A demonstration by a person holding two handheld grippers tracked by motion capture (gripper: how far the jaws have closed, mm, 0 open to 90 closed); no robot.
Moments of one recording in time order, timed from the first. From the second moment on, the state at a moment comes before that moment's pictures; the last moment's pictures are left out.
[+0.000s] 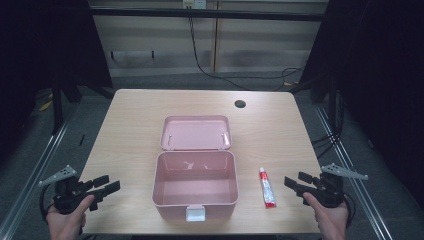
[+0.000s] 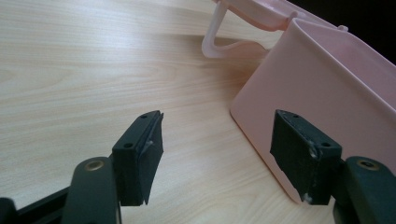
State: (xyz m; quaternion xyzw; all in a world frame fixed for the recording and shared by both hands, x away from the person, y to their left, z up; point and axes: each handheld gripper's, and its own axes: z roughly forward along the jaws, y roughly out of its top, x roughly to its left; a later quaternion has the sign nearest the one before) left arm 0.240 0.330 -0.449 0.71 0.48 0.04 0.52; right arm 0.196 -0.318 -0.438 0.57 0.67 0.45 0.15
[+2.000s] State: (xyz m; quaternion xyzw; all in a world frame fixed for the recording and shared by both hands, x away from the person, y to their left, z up) left arm 0.243 0.311 -0.449 0.76 0.45 0.05 0.47; right arm 0.282 -0.253 -0.420 0.61 0.77 0.18 -0.02
